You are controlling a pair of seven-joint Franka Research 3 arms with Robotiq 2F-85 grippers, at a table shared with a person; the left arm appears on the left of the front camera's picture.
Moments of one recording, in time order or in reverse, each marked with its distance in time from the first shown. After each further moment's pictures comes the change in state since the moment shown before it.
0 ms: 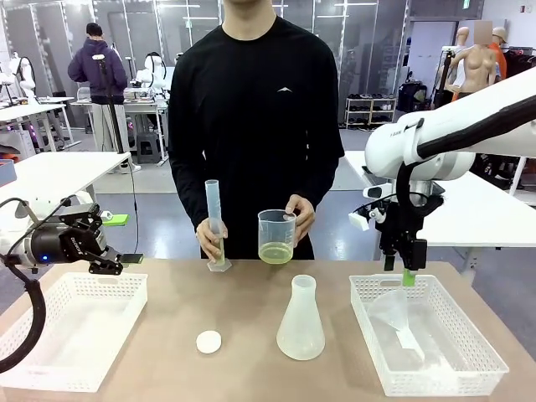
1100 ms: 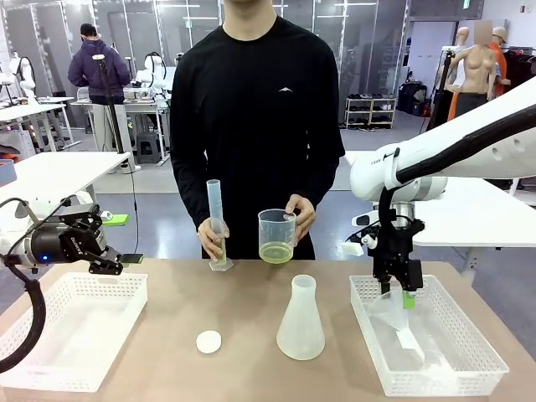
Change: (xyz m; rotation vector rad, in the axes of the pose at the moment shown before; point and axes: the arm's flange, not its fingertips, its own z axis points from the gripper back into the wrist) left arm 0.000 0.000 0.000 0.000 0.000 0.000; right arm 0.008 -0.022 -0.060 0.205 0.047 0.090
